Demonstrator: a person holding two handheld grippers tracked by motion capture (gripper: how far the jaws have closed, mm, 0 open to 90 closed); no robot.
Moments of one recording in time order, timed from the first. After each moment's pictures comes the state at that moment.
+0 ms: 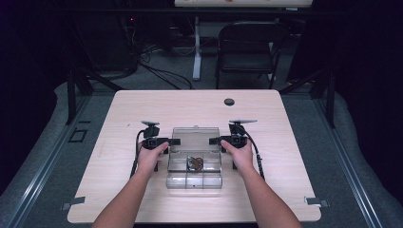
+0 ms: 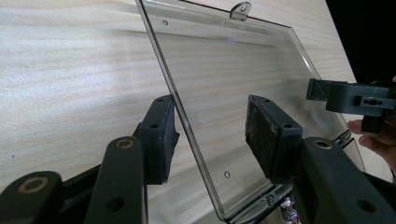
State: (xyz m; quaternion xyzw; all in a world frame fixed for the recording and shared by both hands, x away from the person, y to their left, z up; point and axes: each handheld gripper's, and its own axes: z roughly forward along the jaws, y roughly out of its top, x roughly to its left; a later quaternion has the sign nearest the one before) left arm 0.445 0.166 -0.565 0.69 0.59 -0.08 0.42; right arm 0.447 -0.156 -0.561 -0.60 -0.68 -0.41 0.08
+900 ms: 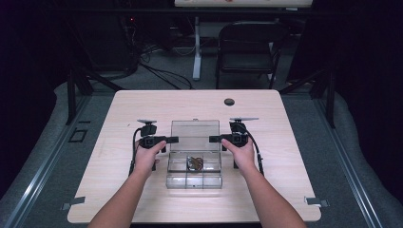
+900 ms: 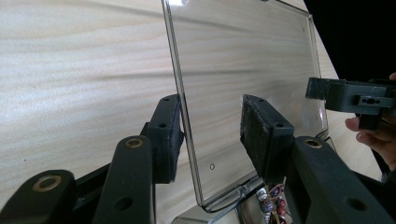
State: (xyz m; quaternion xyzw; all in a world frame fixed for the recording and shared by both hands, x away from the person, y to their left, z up) left arm 0.437 0.171 -0.546 0.69 0.57 -0.07 0.44; right arm 0.440 -0.157 -0.542 -0.58 -0.69 -0.43 0.06
